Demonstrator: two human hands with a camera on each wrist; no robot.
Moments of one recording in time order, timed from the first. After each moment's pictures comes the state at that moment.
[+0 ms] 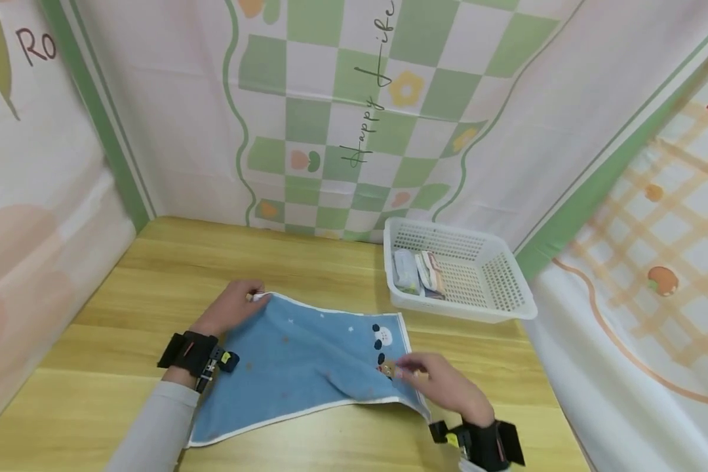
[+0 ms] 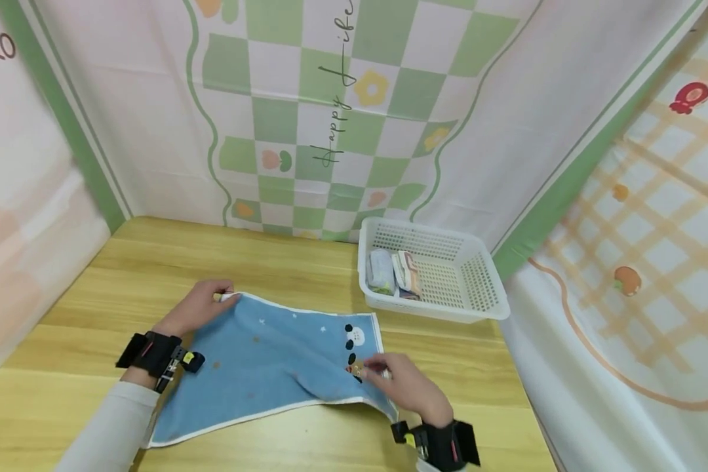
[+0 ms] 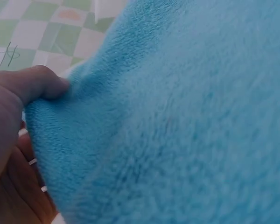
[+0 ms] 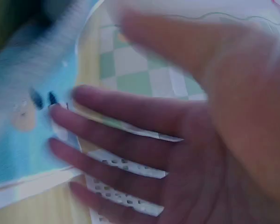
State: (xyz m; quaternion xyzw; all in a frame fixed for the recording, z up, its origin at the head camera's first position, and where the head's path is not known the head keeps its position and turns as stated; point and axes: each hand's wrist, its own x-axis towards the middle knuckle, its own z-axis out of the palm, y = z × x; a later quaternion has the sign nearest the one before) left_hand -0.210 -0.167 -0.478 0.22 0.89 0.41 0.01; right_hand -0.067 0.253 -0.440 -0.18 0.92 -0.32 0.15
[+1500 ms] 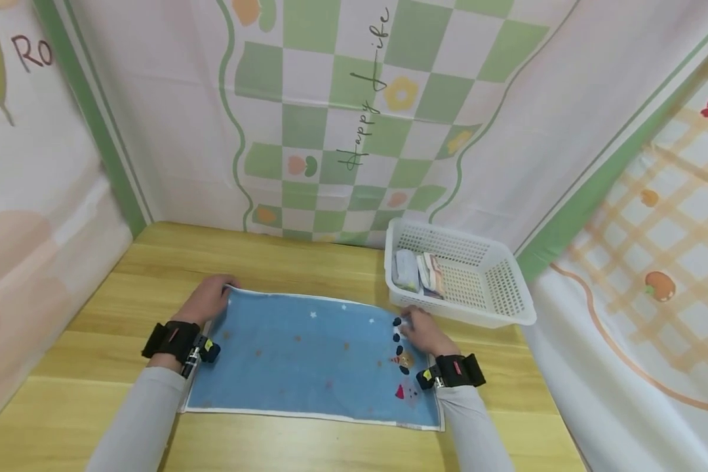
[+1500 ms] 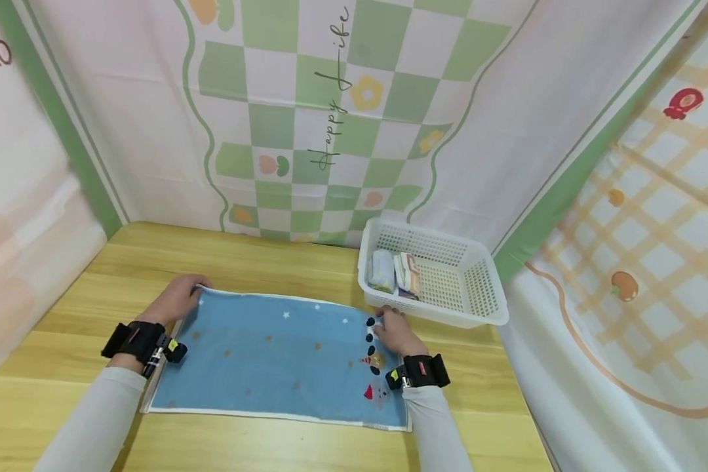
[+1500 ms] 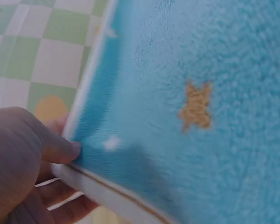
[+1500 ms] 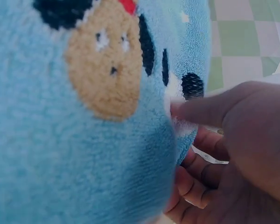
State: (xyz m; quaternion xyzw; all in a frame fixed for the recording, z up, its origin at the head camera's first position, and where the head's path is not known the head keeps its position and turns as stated) left_hand -0.243 -0.223 -0.488 0.16 0.92 0.35 0.02; right_hand -0.162 0.262 -0.493 -0.03 0.97 -0.22 0.05
